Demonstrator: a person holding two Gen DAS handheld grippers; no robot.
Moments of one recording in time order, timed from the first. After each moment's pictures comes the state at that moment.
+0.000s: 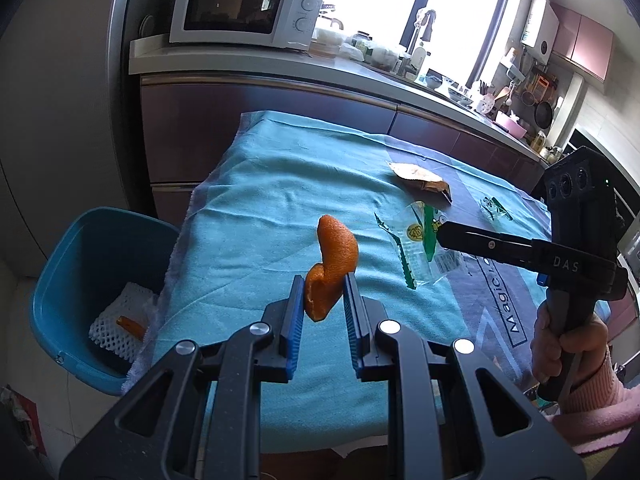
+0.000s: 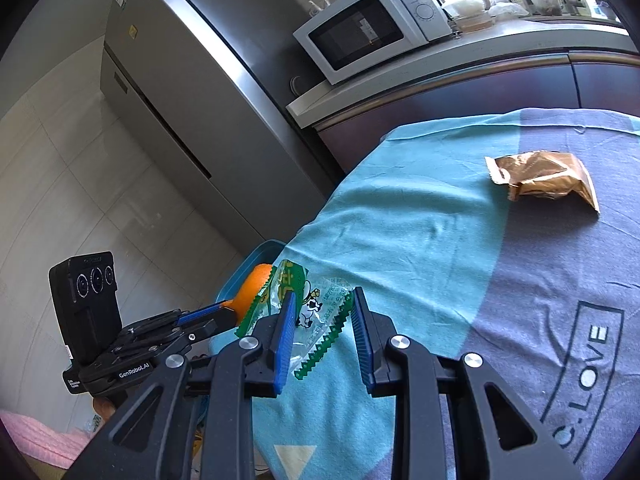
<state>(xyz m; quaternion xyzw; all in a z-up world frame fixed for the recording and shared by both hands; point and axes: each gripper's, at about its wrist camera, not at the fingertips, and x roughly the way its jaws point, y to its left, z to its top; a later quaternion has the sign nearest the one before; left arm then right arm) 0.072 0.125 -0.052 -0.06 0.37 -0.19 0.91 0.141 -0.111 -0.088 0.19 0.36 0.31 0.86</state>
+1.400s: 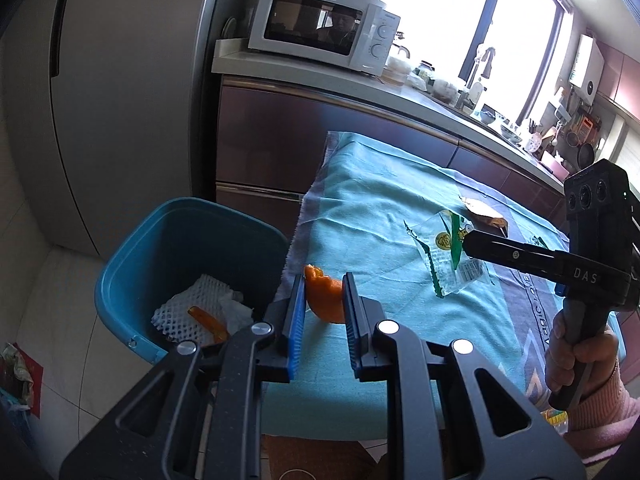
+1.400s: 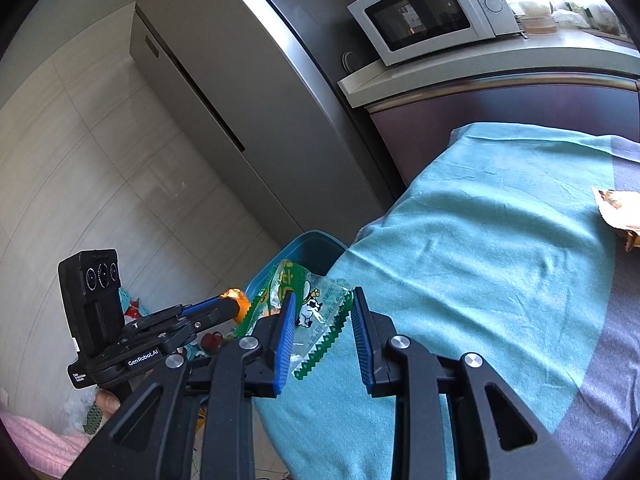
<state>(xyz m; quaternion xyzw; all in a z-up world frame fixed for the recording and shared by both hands) 0.057 0.209 -0.047 -0.10 0.35 -0.09 0.93 0.168 -0.036 -0.078 0.16 0.36 0.38 0.84</state>
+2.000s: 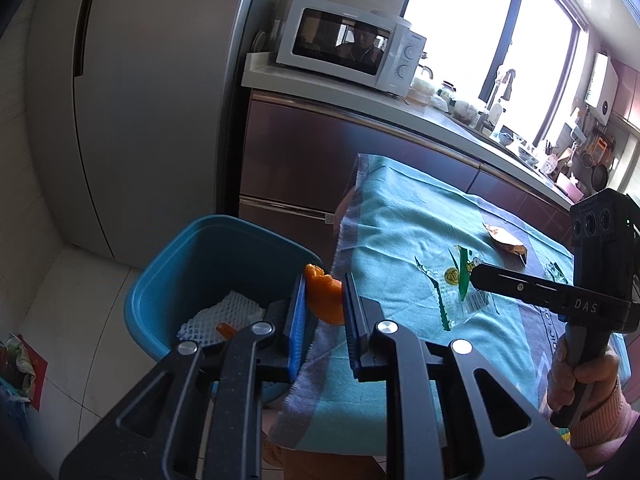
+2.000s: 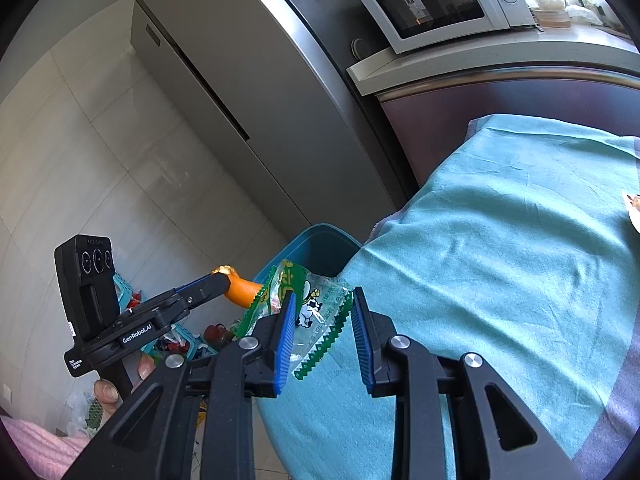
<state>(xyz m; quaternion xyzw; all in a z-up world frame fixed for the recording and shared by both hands) 0.061 0.242 -0.038 -0.12 0.33 -0.05 0.94 0.180 -0.013 -0.081 0.14 0.37 0.39 0.83</state>
